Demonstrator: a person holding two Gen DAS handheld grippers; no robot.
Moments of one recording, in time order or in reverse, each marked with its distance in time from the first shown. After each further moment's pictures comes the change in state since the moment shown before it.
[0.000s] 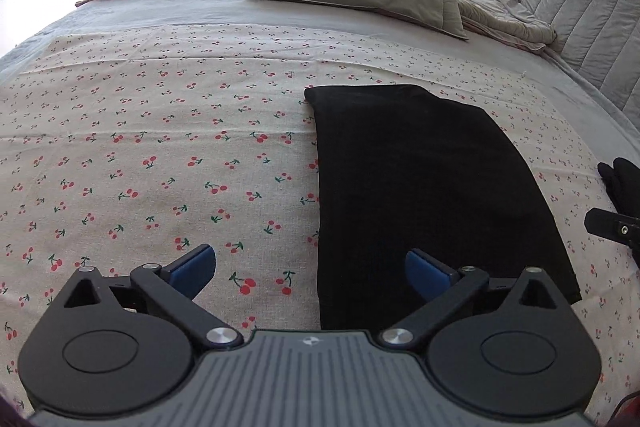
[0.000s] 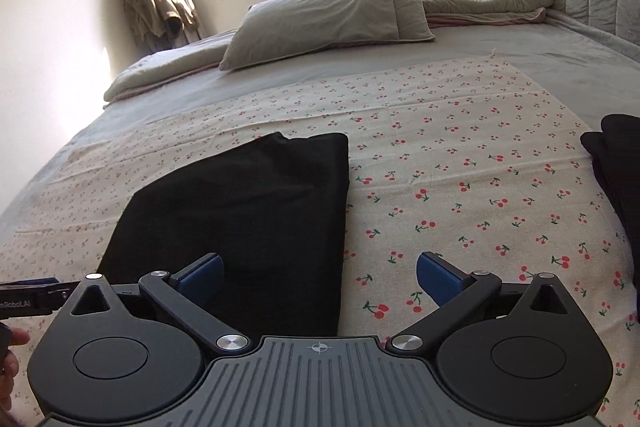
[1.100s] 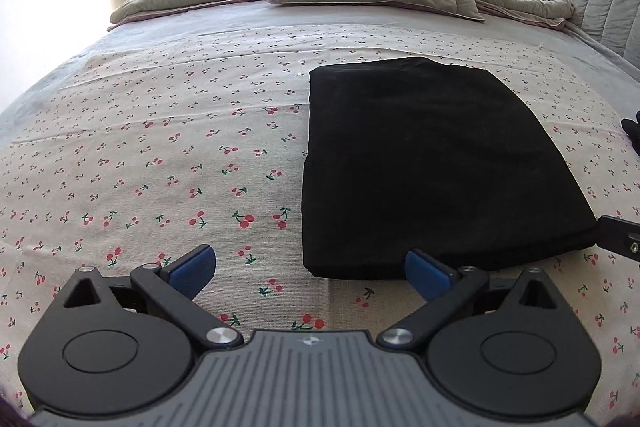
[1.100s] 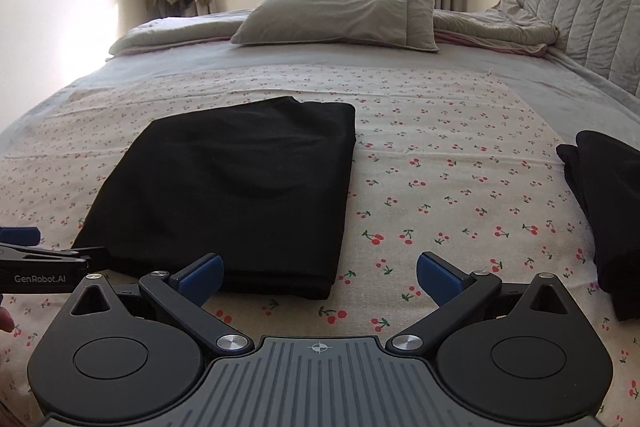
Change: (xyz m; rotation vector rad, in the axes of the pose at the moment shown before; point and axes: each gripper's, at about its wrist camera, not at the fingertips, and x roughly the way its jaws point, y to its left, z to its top) left arm -0.016 -0.035 -0.045 0.049 -0.050 0.141; right arm -0.024 0.026 -0.047 -0.154 -0.011 -0.081
